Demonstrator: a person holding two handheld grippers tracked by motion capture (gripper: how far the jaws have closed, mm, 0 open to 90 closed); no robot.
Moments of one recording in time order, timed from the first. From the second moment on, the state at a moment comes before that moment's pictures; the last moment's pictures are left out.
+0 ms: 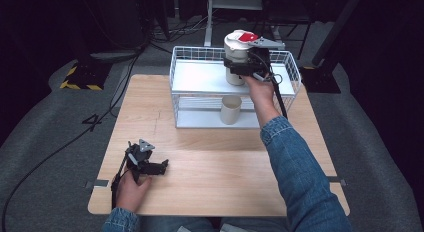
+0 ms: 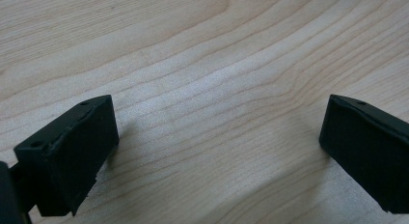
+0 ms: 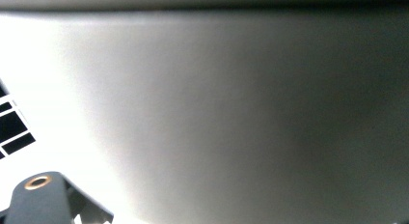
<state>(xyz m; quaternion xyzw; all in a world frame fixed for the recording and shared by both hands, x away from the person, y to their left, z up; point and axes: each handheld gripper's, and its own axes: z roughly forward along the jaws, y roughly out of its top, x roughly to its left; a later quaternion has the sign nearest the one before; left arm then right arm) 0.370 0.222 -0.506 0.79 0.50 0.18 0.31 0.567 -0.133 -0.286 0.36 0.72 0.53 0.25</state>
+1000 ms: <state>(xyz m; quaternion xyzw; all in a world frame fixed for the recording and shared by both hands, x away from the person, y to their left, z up) 0.370 0.222 -0.506 0.79 0.50 0.18 0.31 0.562 -0.138 -0.289 0.36 0.72 0.53 0.27</state>
